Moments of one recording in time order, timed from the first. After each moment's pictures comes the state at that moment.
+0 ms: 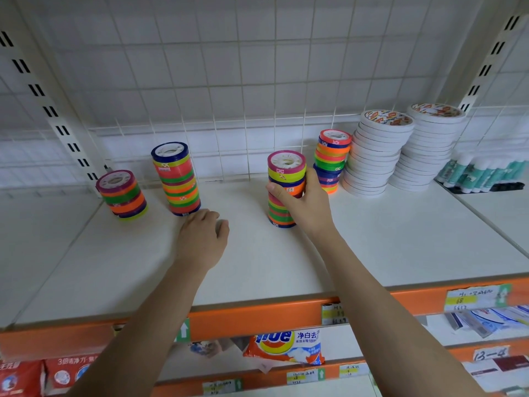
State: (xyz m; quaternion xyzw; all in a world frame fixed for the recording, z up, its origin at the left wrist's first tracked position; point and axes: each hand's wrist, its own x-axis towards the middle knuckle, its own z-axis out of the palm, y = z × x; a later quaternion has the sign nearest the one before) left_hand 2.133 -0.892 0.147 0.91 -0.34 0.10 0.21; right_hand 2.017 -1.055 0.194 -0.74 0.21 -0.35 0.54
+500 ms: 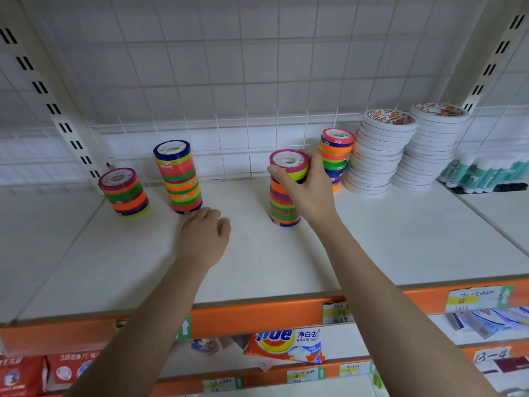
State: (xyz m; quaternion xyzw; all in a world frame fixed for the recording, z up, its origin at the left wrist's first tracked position) left_hand 2.131 -0.892 0.150 0.92 -0.33 0.09 0.21; right_hand 2.020 -1.055 0.218 -0.74 0.22 -0.38 0.51
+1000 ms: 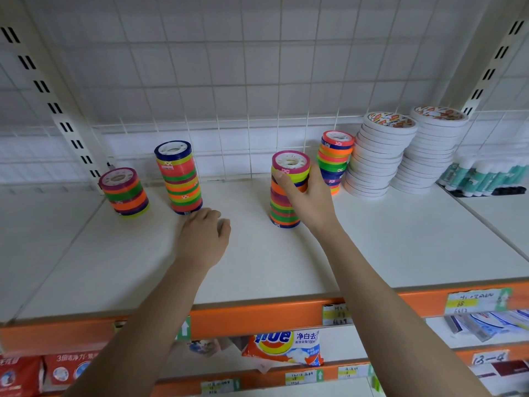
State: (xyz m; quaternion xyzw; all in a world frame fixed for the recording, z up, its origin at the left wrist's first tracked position) left_hand 2.132 -0.891 0.149 0.92 -0.33 0.09 0.21; right_hand 2.016 -1.053 0.210 -0.75 0.21 -0.35 0.53
